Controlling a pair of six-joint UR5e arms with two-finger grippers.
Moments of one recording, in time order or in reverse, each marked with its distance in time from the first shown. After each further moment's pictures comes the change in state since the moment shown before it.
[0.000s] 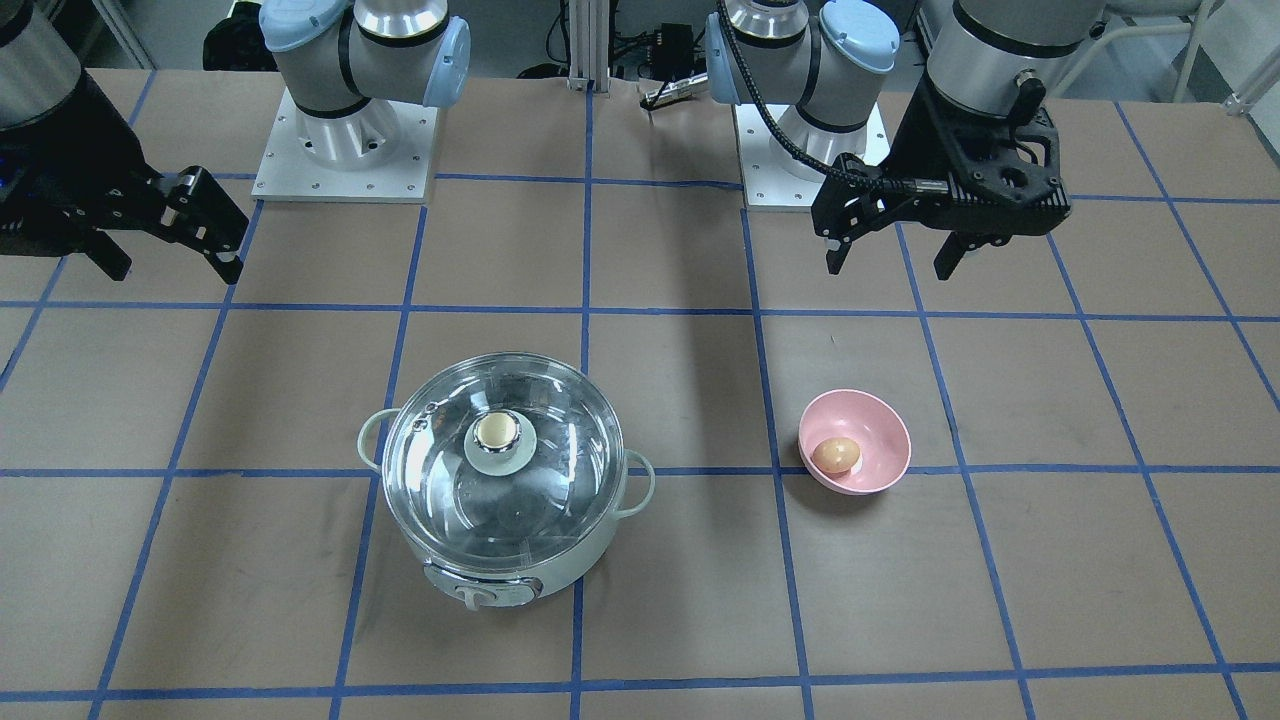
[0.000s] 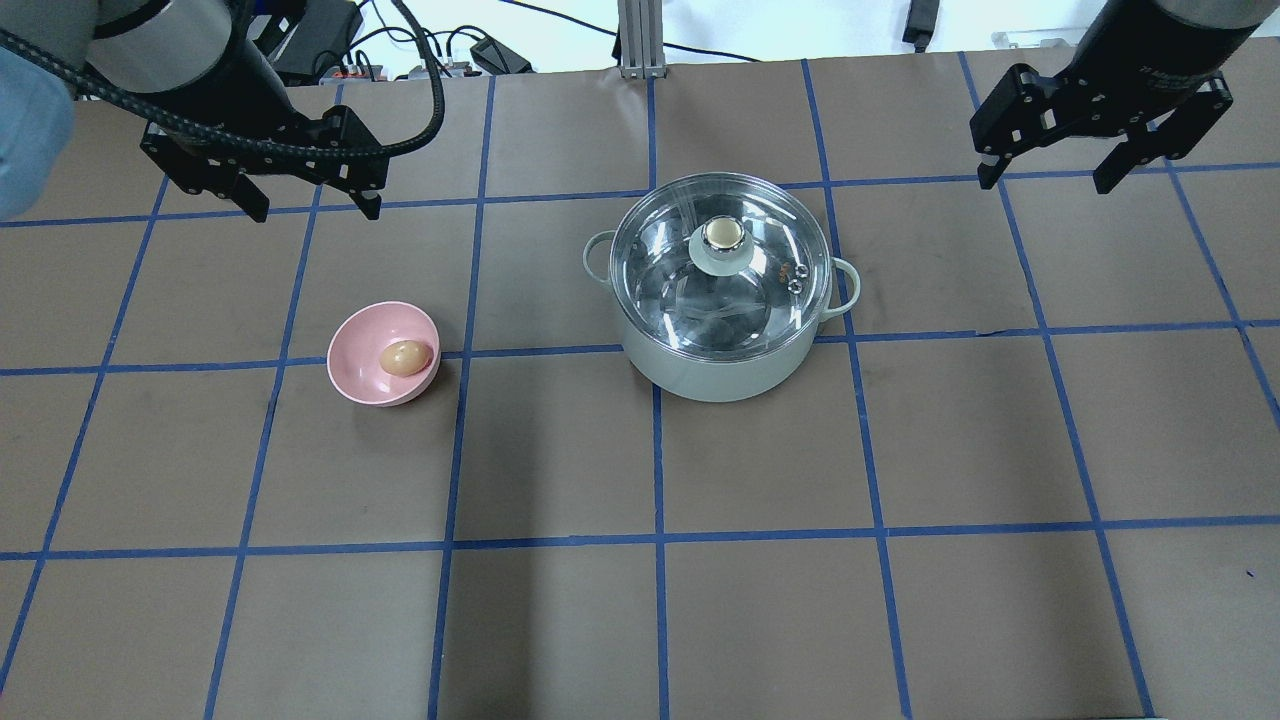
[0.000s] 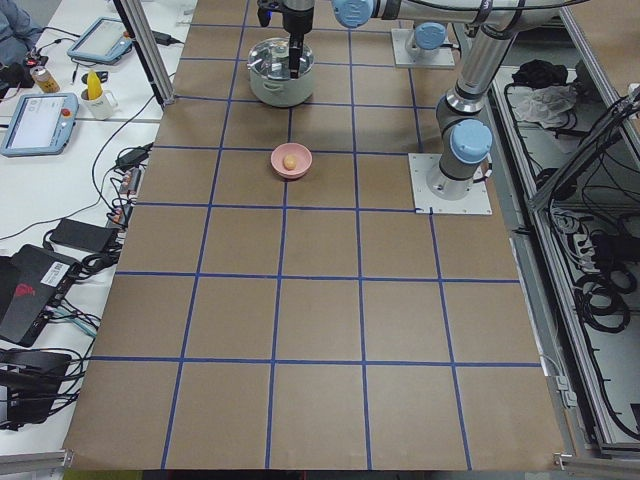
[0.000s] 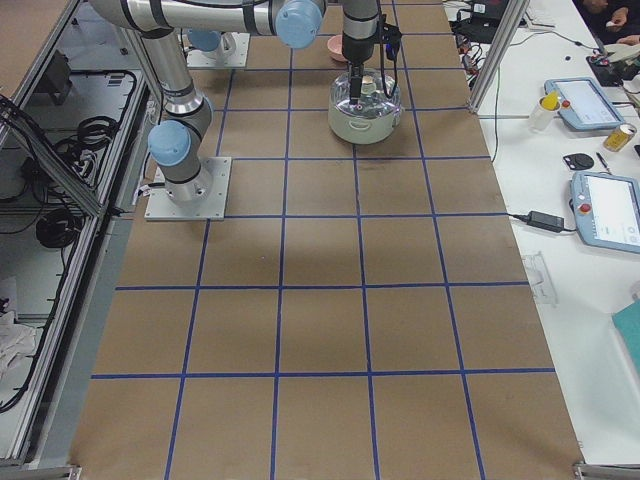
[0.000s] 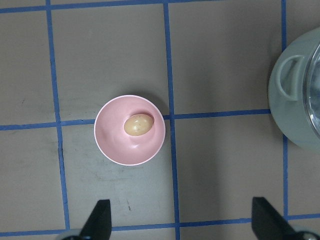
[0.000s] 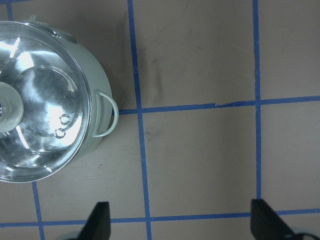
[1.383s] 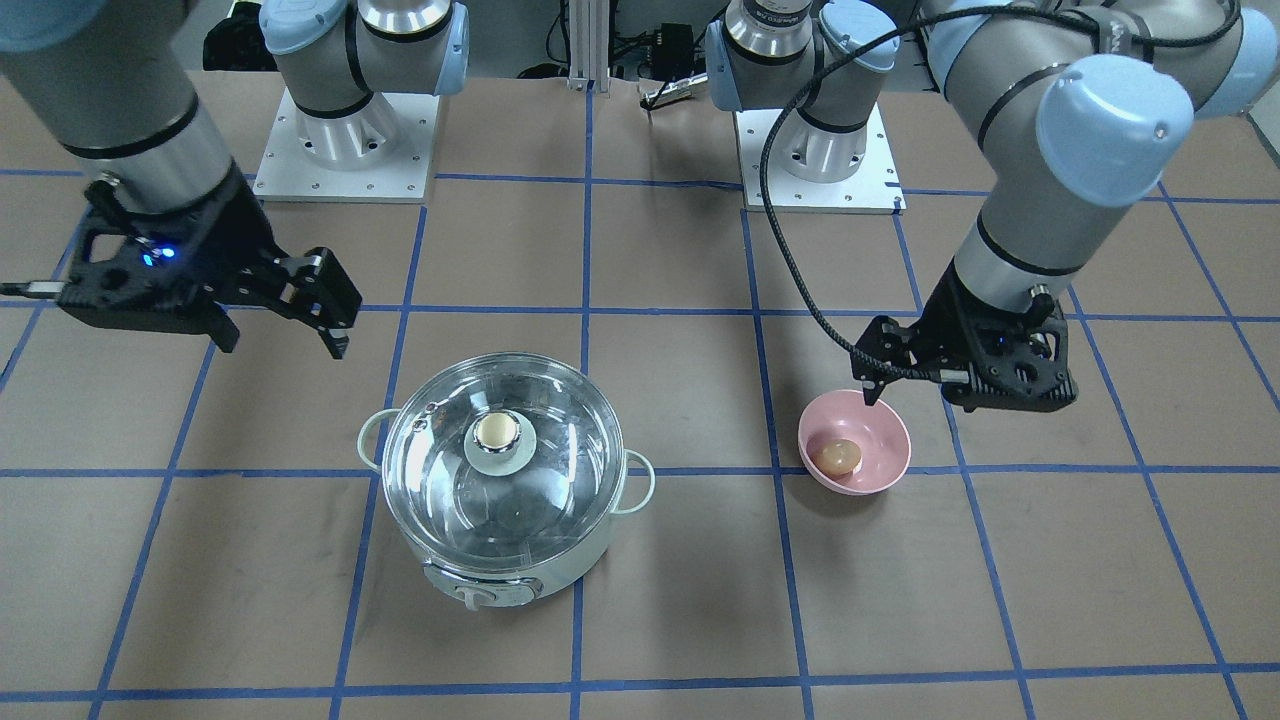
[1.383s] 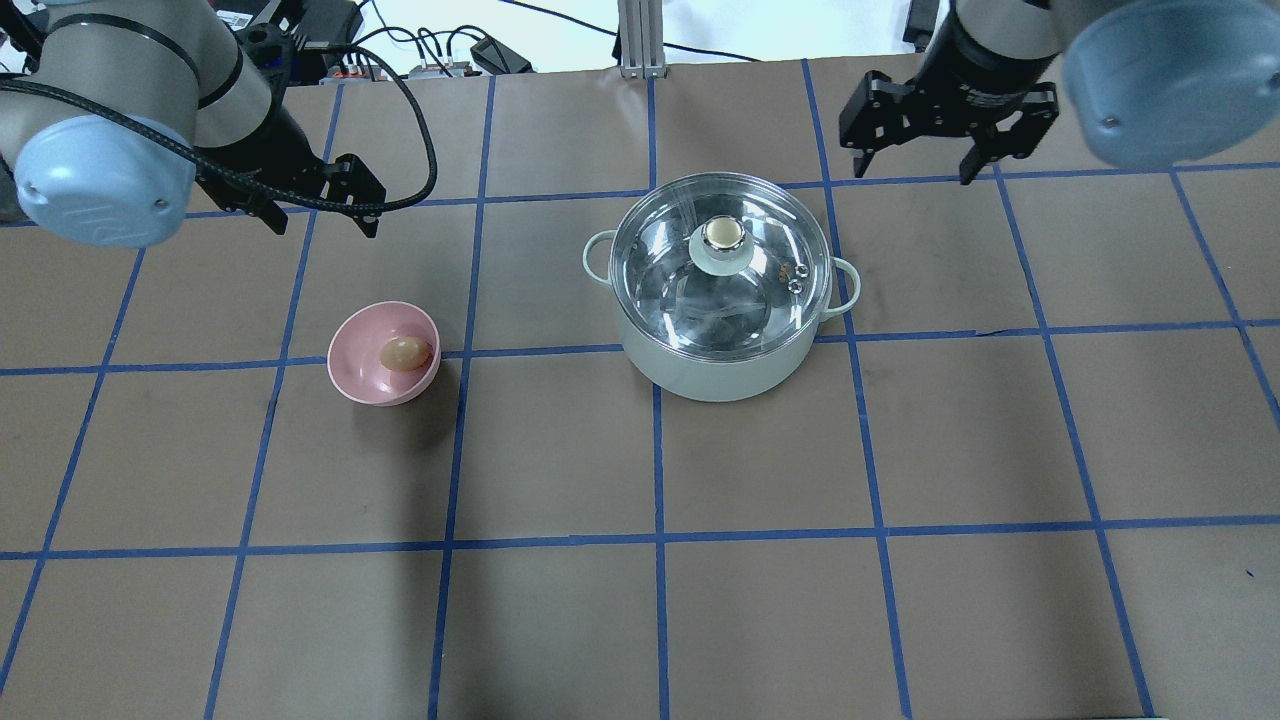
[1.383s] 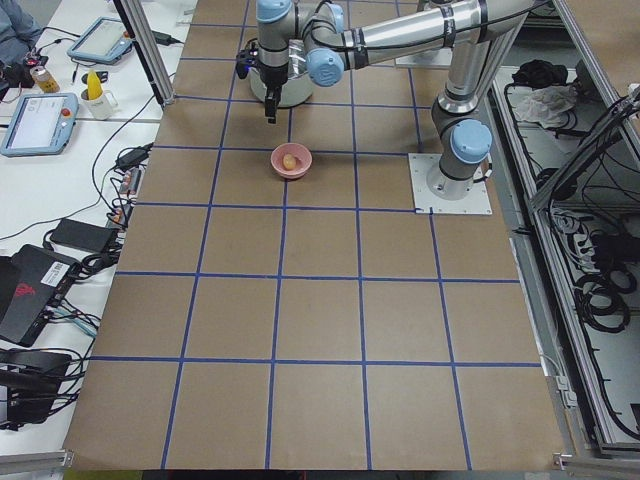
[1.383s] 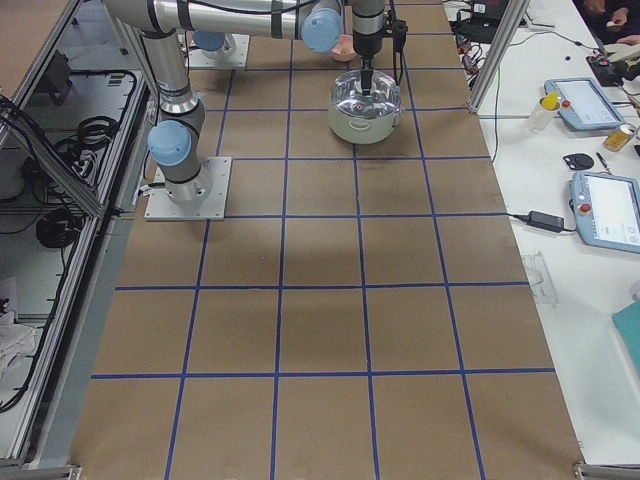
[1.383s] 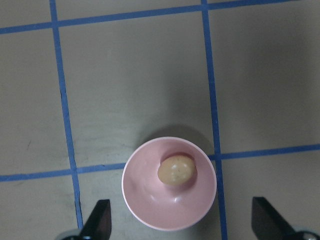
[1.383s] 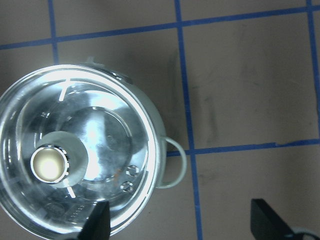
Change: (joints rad) left arm 0.090 -0.165 -0.119 0.296 0.019 0.136; right arm 0.172 0.090 0.035 -0.235 0.005 0.207
